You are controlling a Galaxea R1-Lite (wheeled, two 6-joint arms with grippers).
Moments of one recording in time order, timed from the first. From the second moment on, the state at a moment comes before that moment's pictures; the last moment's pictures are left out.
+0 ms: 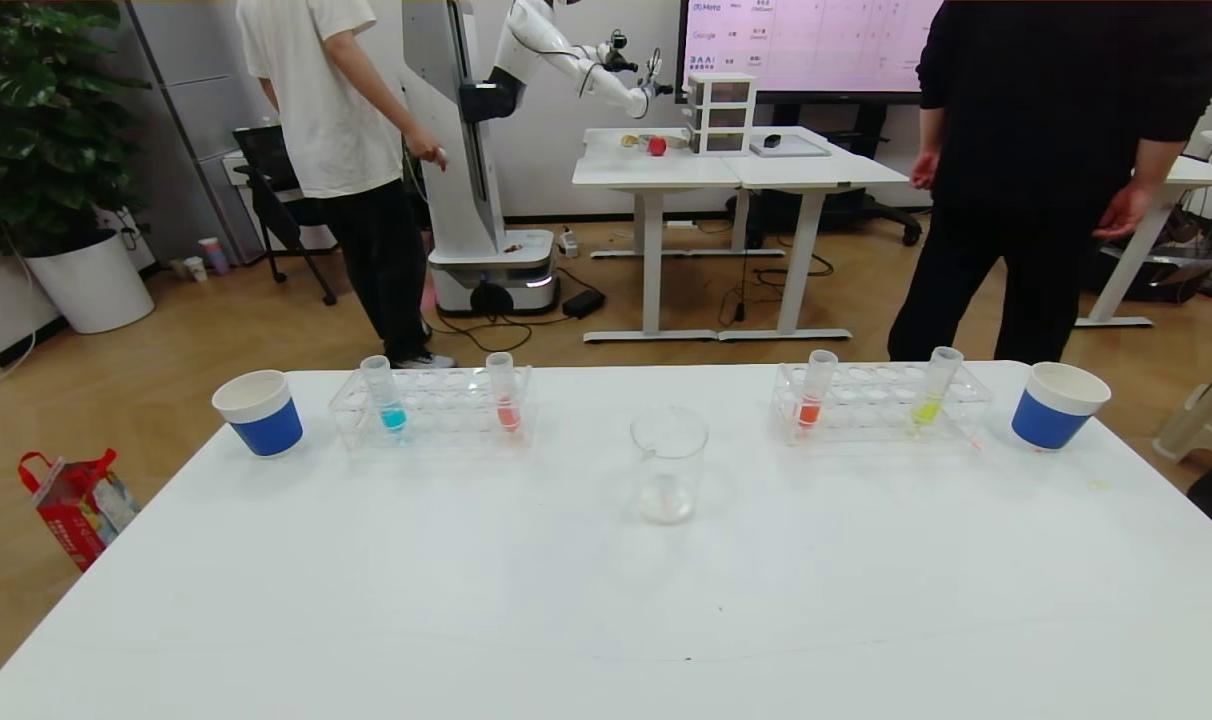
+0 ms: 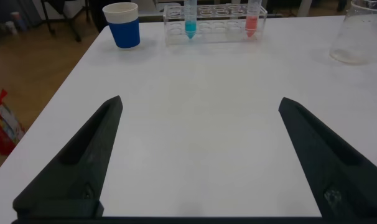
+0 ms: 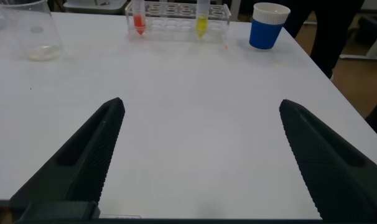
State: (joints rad) left arm -0.01 0.00 0.00 0.01 -0.01 0.03; right arm 0.01 0.00 0.00 0.01 0.00 -0.02
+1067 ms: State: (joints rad) left arm -0.01 0.00 0.00 0.01 -0.01 0.03; right arm 0.01 0.06 -0.11 0.00 -0.03 -0.02
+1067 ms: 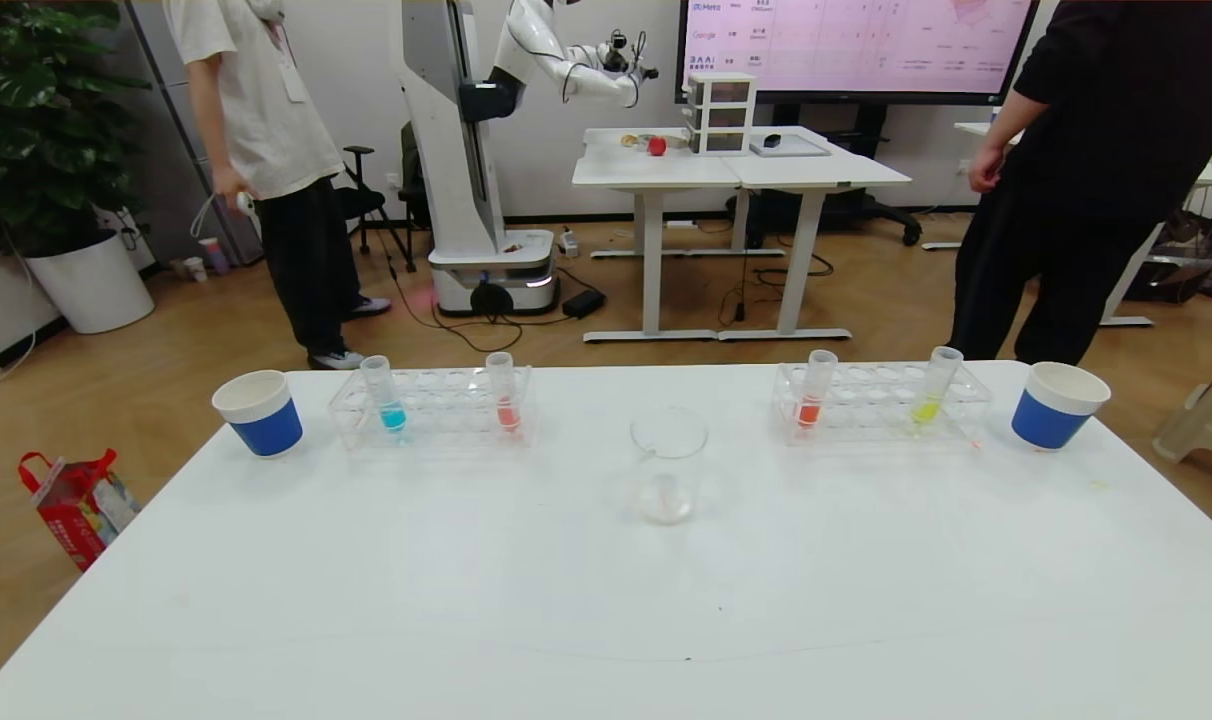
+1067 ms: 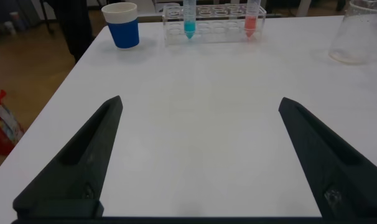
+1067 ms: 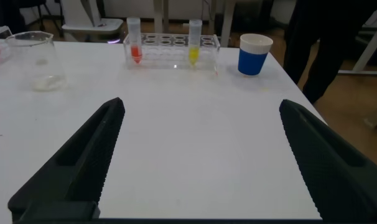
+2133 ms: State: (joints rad) left arm -0.01 0.00 0.00 0.01 -0.01 0.03; right arm -0.03 1.41 -0.31 -1.08 0.07 0.09
